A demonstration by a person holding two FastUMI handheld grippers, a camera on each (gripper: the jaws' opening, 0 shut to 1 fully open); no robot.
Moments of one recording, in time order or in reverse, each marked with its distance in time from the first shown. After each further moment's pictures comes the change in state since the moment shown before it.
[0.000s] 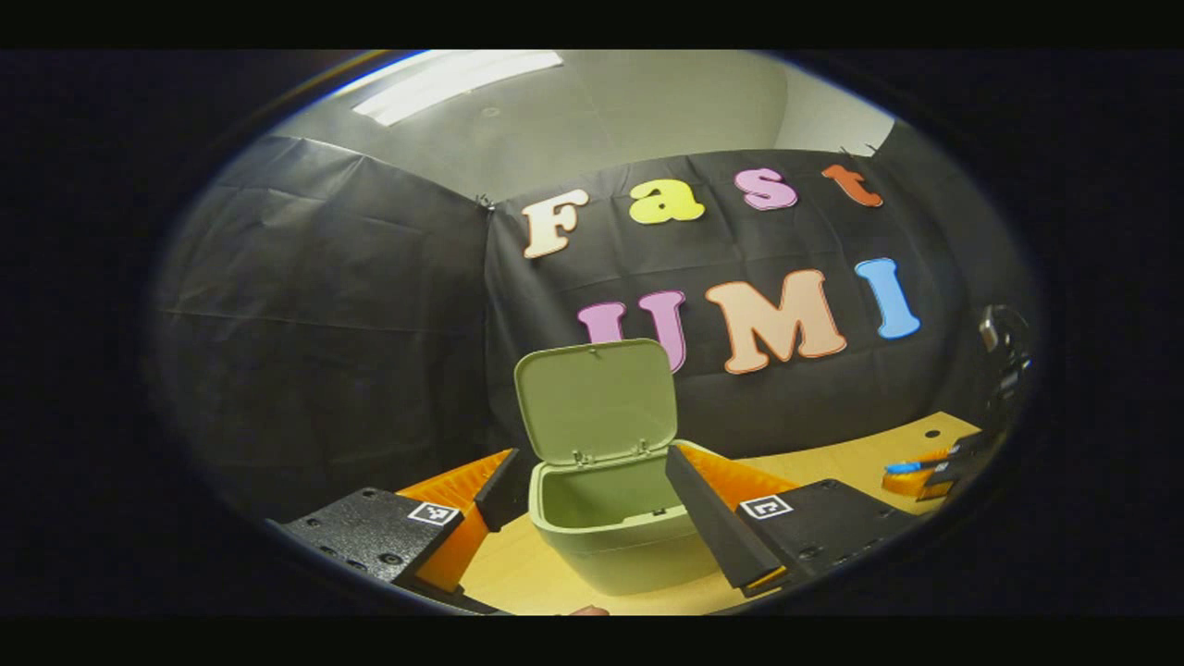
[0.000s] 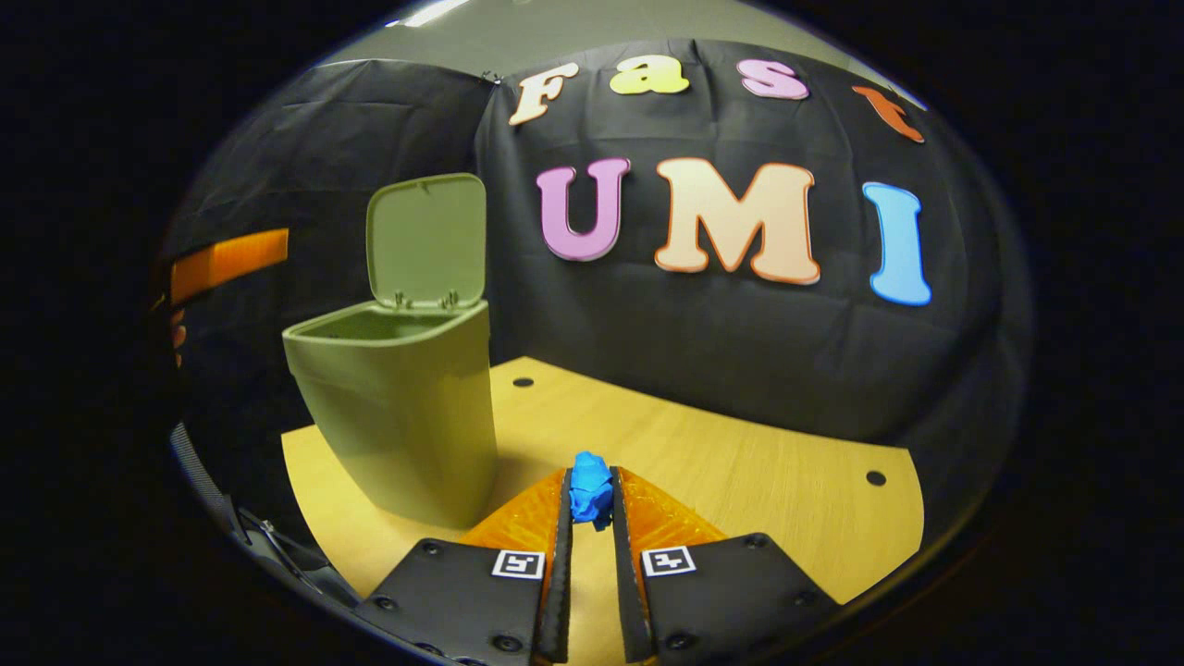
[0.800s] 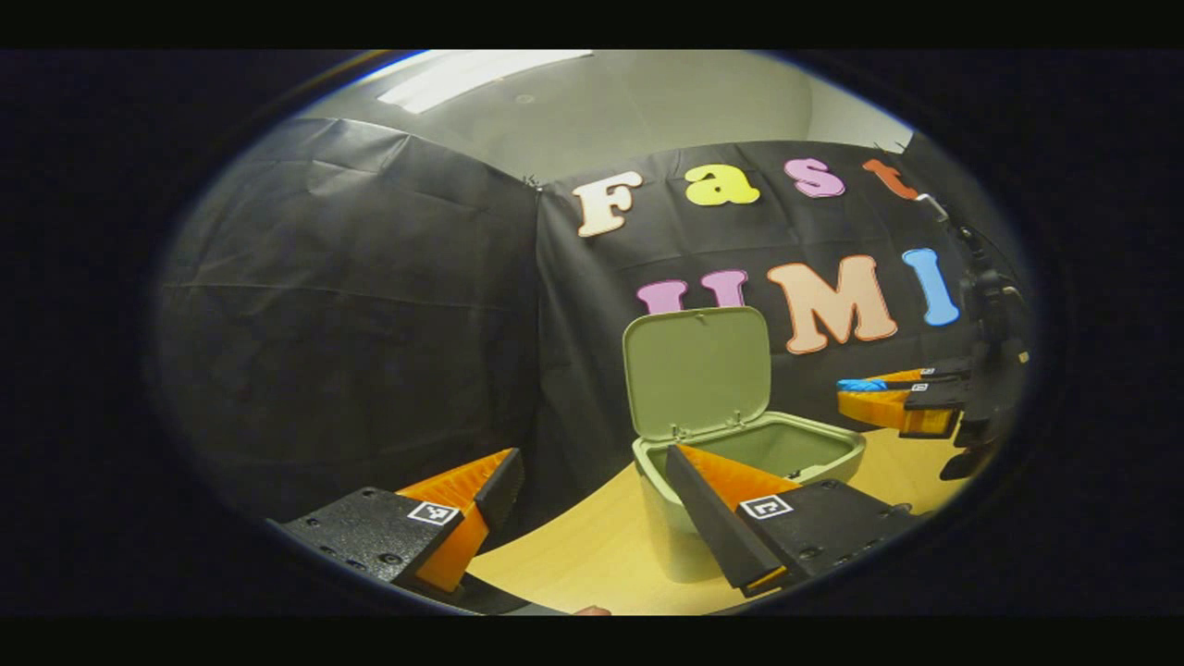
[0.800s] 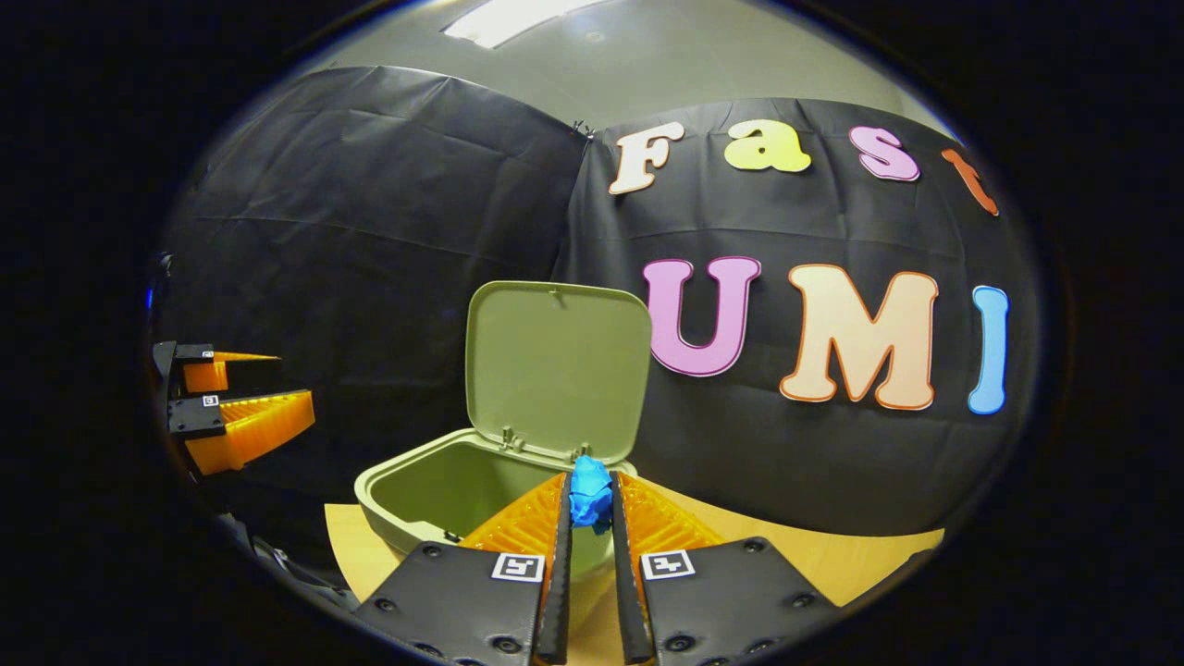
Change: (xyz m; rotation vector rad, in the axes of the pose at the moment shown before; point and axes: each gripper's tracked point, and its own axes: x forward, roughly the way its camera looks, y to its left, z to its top) left arm -0.001 0.099 -0.040 -0.006 0.059 0.091; right arm 0.060 0.155 0.133 -0.114 -0.230 0.200
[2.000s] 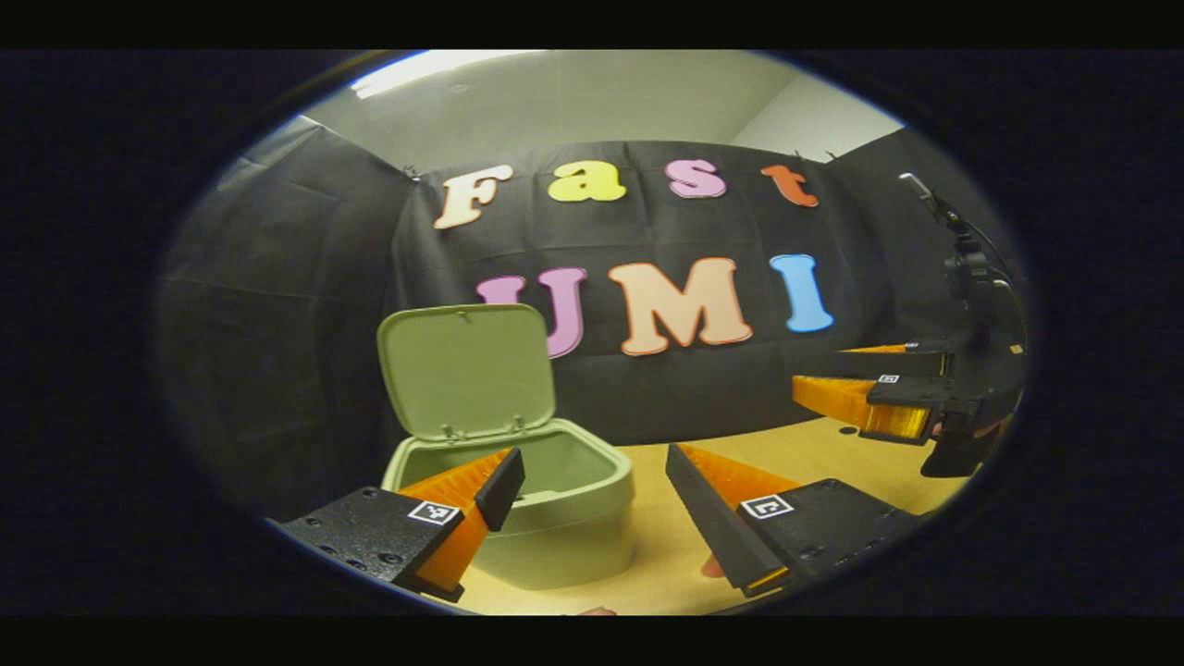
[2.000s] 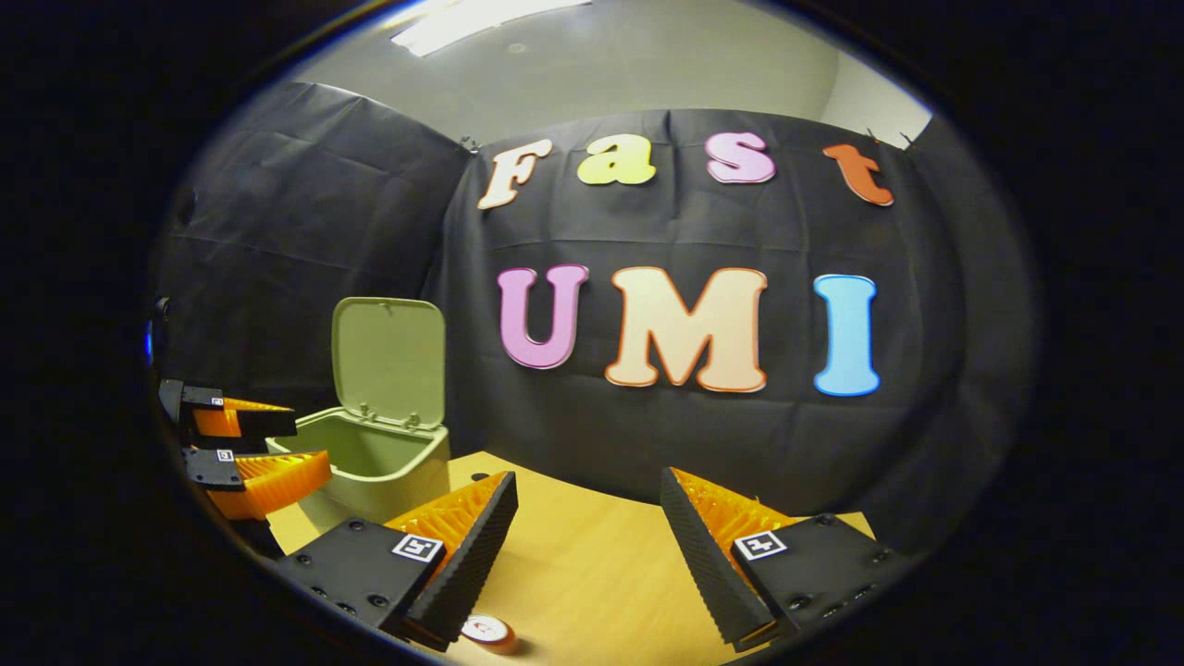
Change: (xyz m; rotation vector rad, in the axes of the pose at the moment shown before) left arm -0.020 -0.232 0.008 -0.046 0.017 -0.455; right arm -0.156 -0.193 -0.039 0.110 -0.004 -0.391
